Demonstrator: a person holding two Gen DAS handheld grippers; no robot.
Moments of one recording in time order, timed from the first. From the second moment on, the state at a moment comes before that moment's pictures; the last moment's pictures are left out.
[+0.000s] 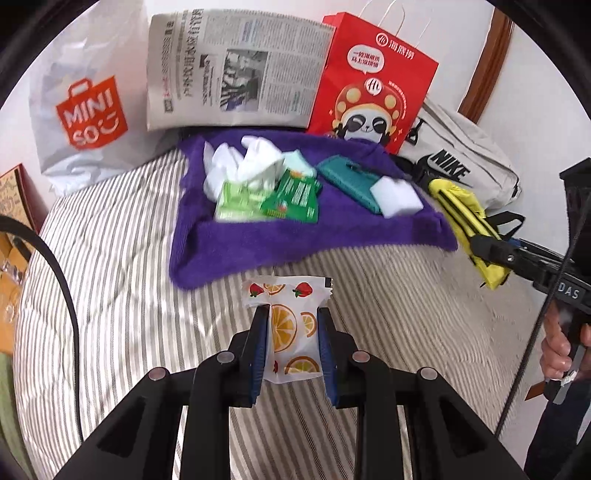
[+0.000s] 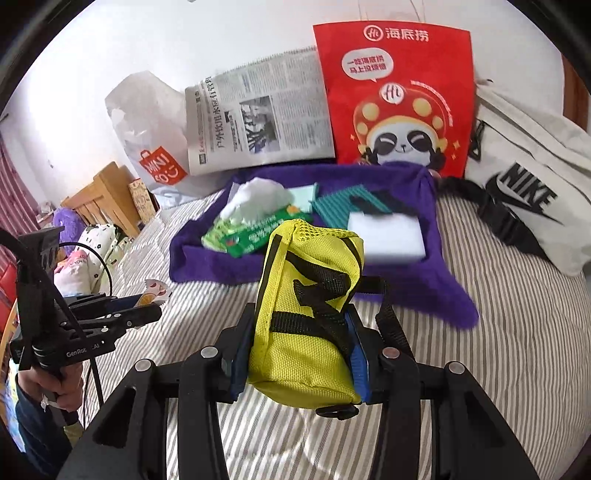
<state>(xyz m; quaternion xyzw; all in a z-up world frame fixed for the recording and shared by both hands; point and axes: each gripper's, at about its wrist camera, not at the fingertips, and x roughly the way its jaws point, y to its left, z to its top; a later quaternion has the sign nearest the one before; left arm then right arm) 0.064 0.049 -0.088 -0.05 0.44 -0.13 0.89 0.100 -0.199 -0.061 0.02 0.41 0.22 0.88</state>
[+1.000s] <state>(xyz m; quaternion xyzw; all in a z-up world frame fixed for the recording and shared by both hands) 0.142 0.094 -0.088 -0.06 0.43 -0.10 0.89 0.246 -0.110 -0.120 -0.07 0.47 0.21 0.86</state>
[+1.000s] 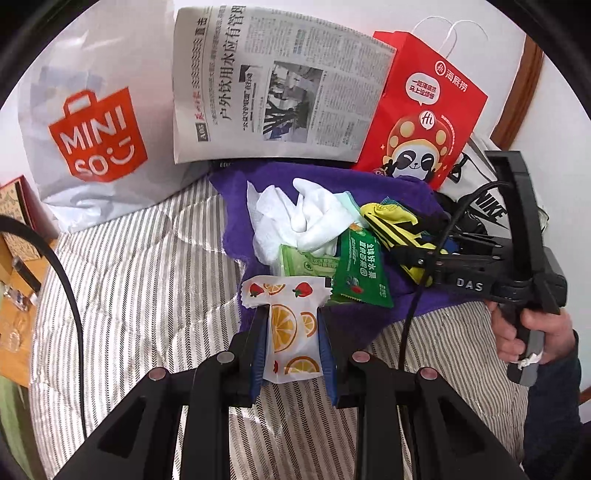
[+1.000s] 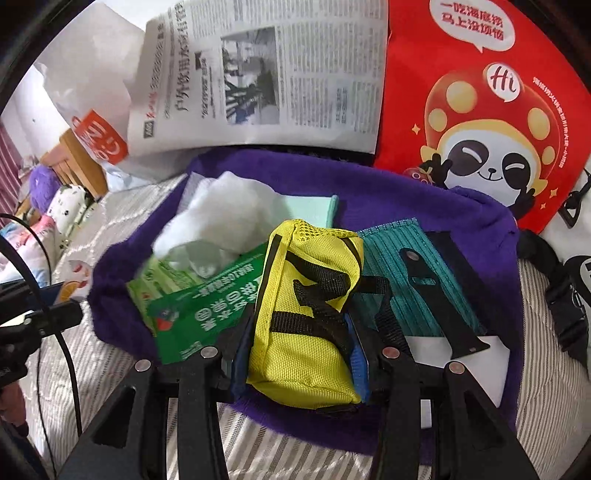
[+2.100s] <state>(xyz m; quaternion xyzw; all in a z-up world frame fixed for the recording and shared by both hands) 0.127 0.126 -0.095 -0.09 0.44 -0.11 0.89 0.254 -0.098 -0.114 -0.06 0.50 0.23 0.83</state>
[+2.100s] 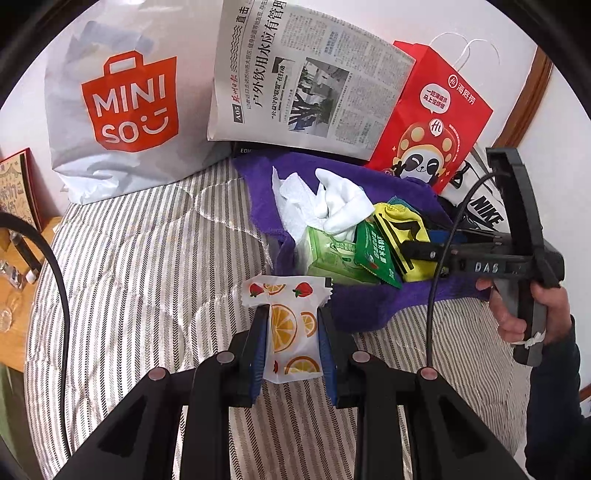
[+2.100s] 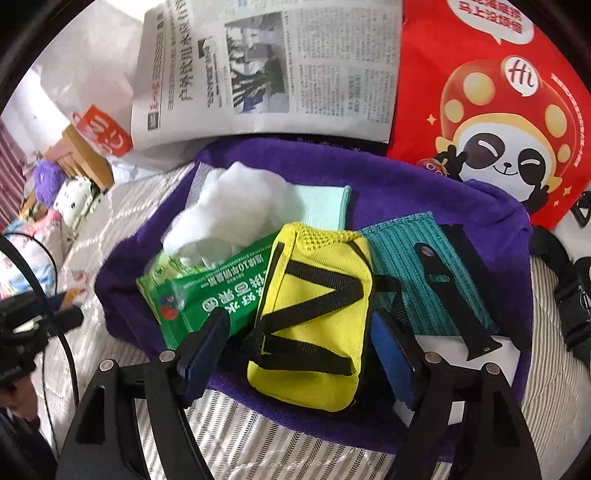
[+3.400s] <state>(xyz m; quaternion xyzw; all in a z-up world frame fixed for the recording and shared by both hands) 0.273 -0.018 -0.080 0.01 0.45 -0.17 0.88 0.172 -0.219 -0.101 -0.02 0.37 0.21 0.90</state>
